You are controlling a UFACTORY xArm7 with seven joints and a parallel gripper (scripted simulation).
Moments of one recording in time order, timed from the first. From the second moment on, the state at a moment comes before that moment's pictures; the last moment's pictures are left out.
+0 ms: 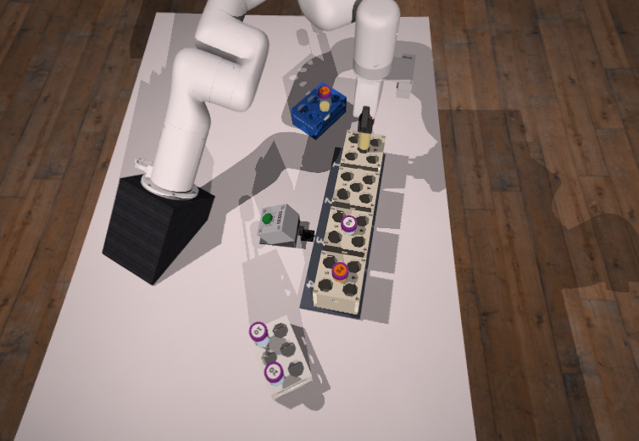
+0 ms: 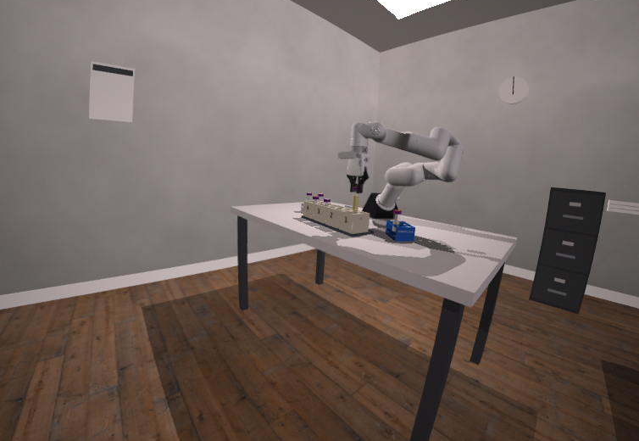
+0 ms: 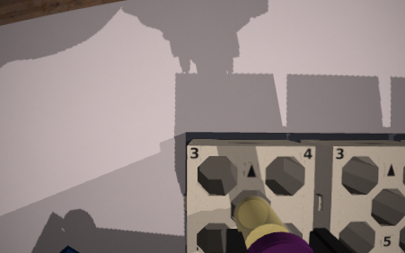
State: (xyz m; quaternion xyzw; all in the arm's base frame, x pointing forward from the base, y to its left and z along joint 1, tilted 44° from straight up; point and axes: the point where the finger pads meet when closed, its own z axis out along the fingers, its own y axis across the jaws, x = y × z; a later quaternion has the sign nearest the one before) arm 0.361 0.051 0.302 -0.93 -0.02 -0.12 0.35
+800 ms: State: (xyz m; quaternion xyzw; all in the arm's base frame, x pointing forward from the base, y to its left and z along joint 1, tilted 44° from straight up) arm 0.366 0.066 0.287 -0.93 -0.02 -0.12 0.35
